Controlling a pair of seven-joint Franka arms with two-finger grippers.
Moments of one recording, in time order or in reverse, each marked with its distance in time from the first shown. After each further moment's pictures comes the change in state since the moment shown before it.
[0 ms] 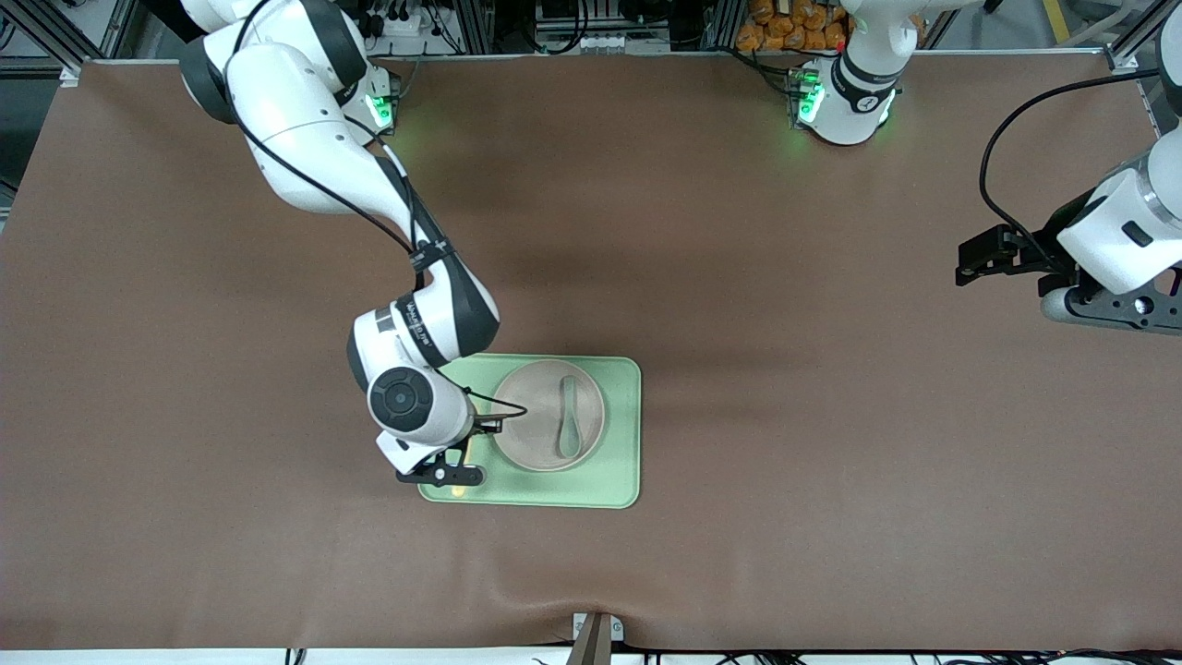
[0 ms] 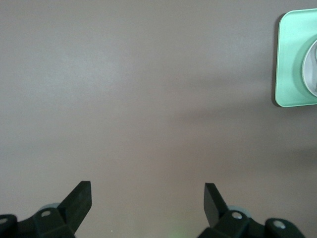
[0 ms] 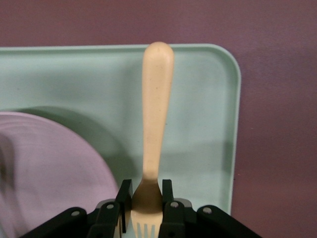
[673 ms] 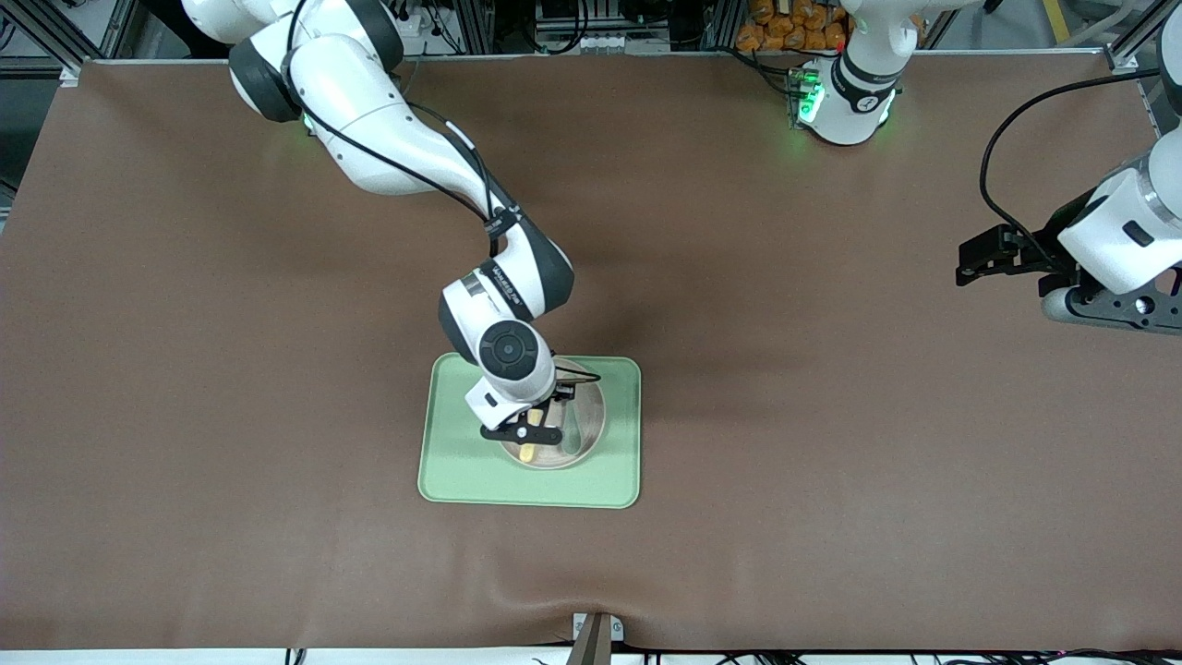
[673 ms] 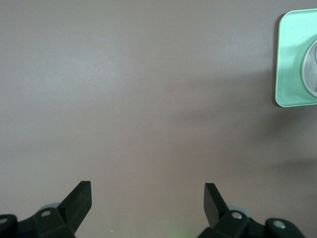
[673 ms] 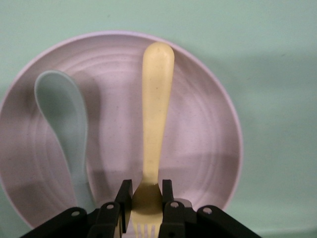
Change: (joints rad) left arm 0.000 0.002 0.000 0.000 0.000 0.000 0.000; right arm 0.155 0.029 0.005 0.002 0.000 0.061 0.212
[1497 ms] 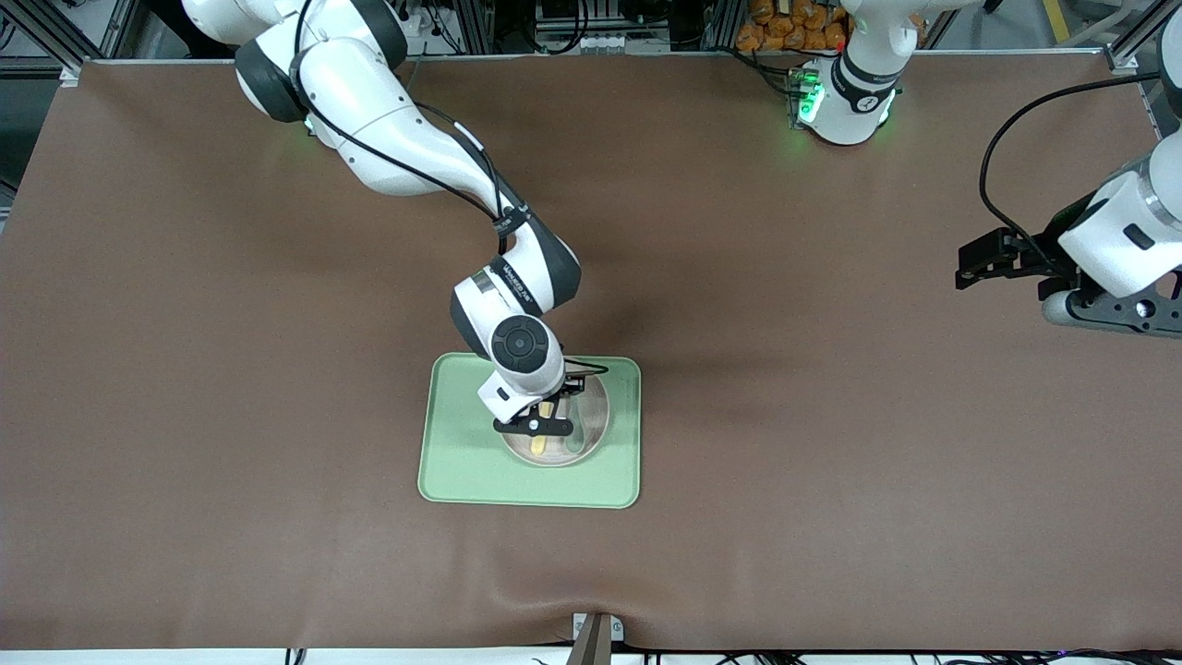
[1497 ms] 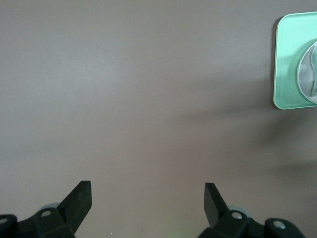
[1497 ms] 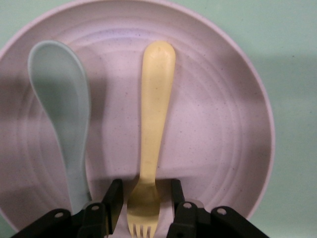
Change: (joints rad) left arm 0.000 0.004 -0.002 0.012 0.000 0.002 0.000; right arm 0.036 0.019 0.014 -0.048 0.001 0.075 -0.007
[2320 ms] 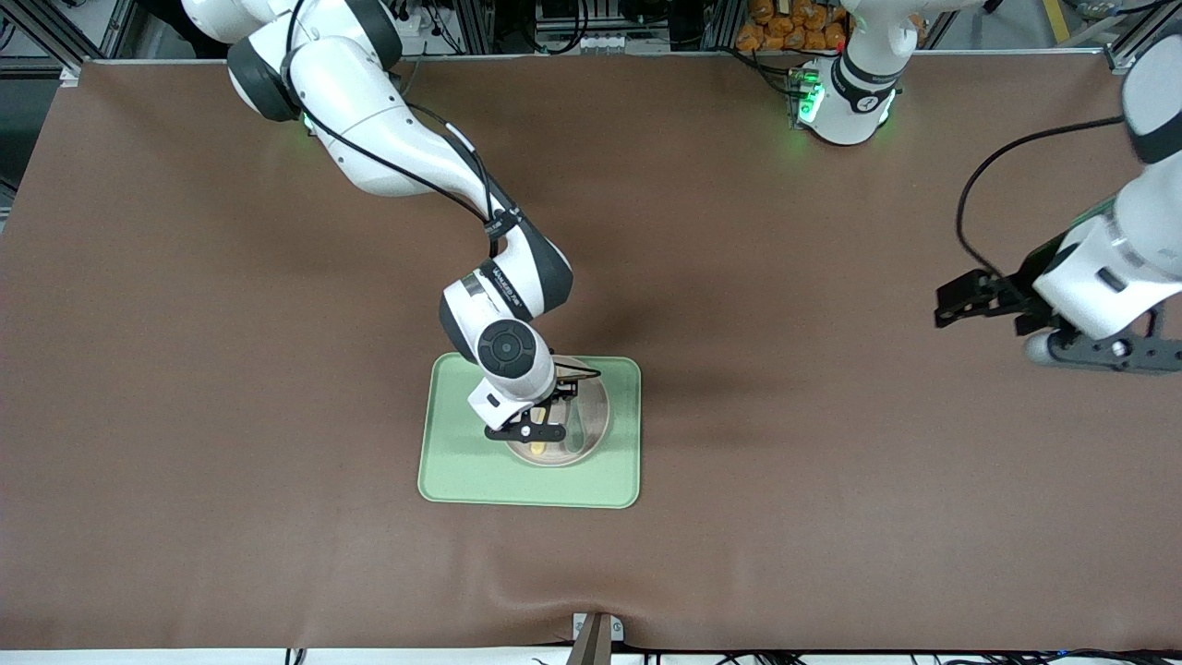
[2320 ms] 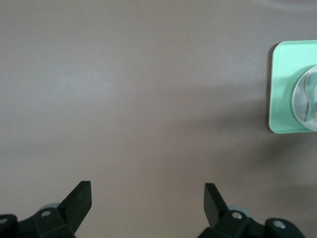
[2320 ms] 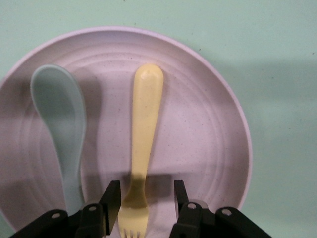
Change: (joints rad) left arm -0.015 0.051 0.005 0.026 0.000 0.069 -0.041; right arm -0.023 -0.014 0.000 0.000 0.002 -0.003 -0.029
